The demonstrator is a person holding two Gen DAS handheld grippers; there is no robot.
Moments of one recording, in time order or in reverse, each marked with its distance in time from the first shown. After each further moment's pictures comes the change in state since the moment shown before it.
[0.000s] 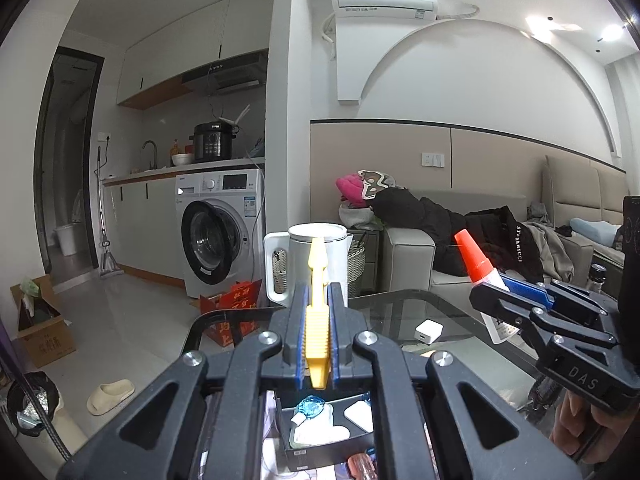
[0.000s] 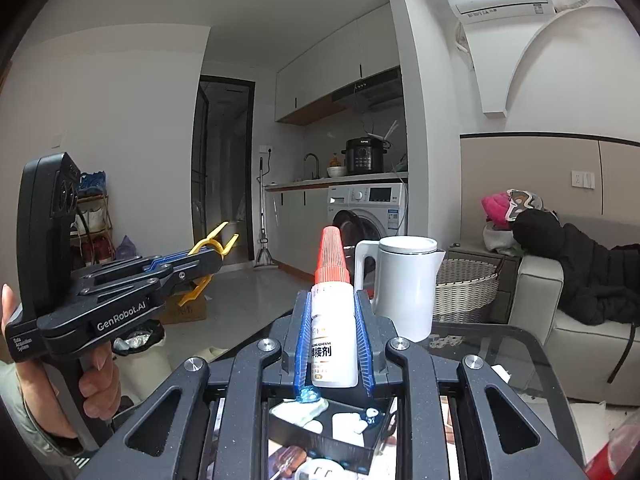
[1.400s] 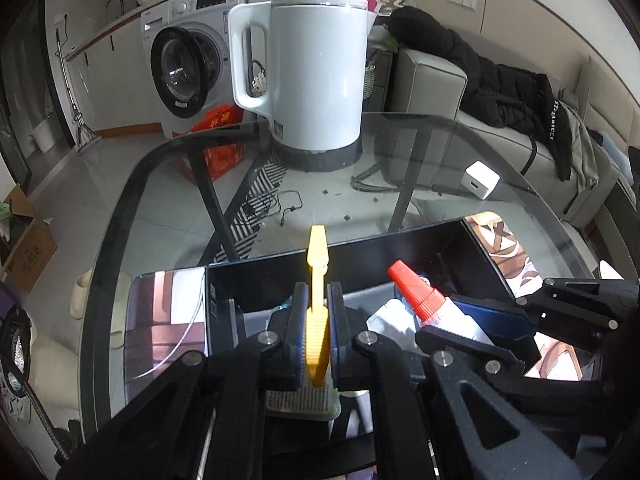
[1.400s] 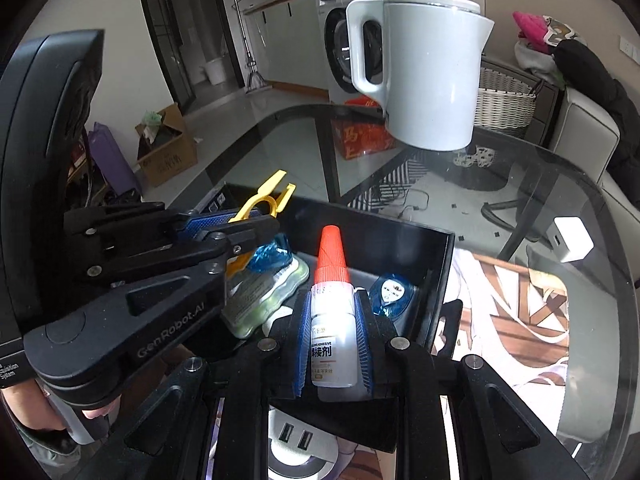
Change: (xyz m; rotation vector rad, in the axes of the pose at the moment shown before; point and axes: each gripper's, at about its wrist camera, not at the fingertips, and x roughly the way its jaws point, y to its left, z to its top) left arm 0.189 -0.013 -0.096 -0.032 0.679 -0.012; right arm 0.196 -0.037 -0.113 0.101 0.754 0.049
